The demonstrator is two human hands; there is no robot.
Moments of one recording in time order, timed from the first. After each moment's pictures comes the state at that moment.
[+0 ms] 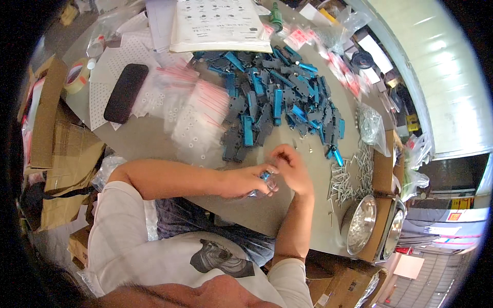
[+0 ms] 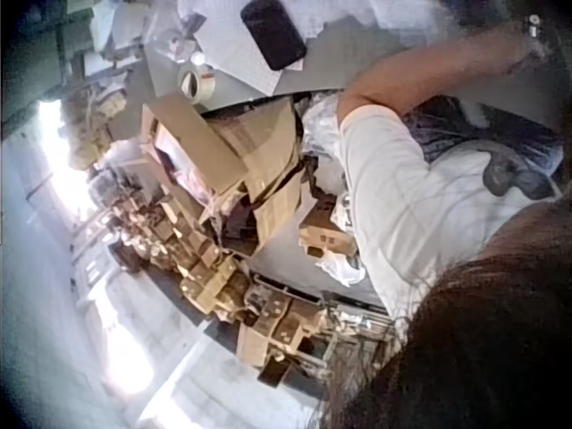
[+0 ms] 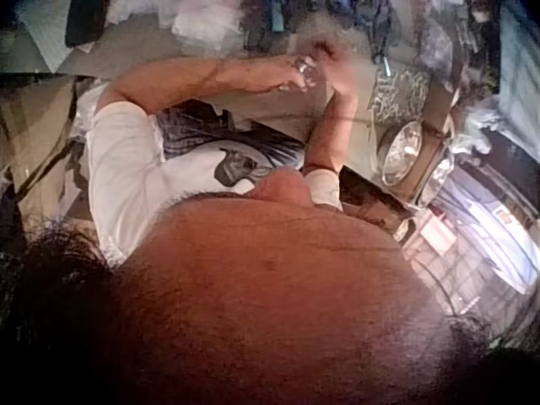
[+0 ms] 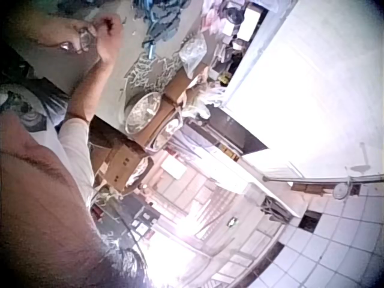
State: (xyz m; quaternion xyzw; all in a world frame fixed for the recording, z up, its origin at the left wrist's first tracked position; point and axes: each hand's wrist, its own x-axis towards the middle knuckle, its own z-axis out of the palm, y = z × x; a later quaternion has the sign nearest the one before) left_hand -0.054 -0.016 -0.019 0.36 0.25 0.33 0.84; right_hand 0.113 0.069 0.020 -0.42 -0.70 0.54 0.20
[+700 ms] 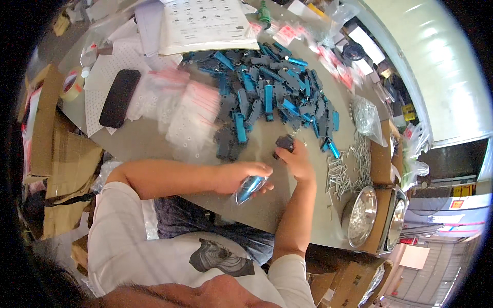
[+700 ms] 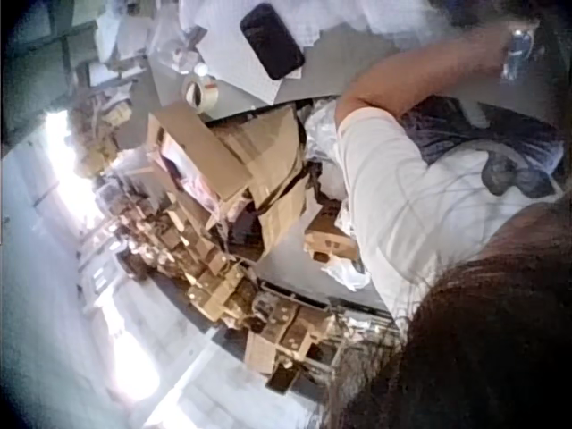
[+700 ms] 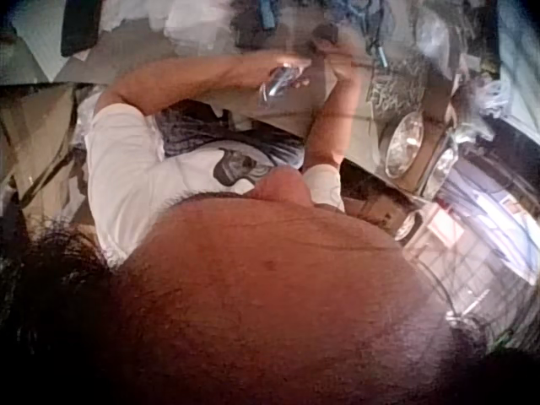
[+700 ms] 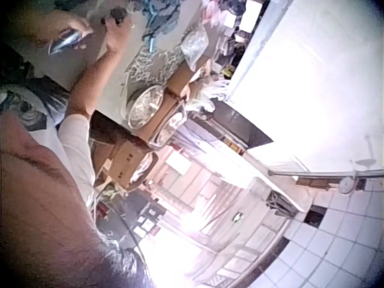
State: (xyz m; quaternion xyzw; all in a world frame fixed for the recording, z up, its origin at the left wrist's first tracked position) left_hand -0.057 -0.011 -0.013 0.23 0.23 0.29 0.90; right_hand 0.133 0.089 0.013 -0.49 -0.67 0.52 0.21
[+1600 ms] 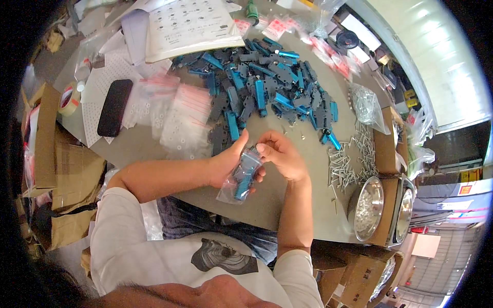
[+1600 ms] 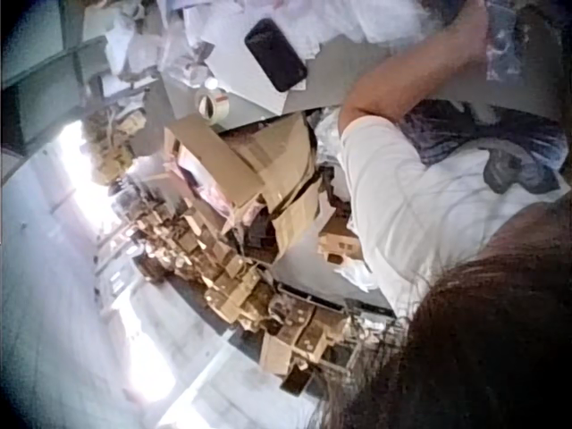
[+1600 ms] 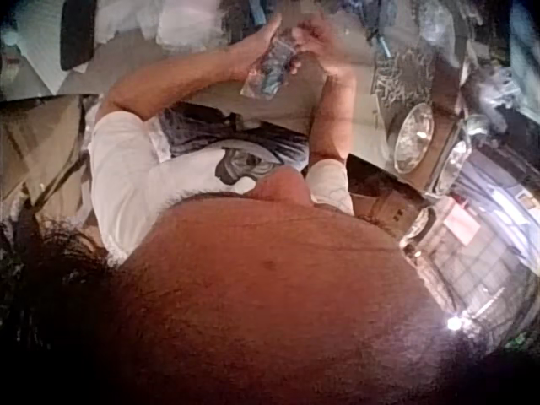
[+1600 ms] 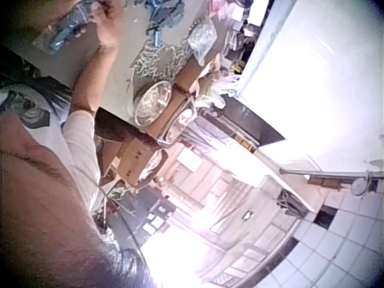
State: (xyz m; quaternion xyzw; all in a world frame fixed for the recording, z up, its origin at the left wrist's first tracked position) left_hand -0.068 0.005 -0.002 0.08 0.24 0.27 0.93; right_hand 0.108 0.067 0.038 -0.38 -0.57 0.70 0.20
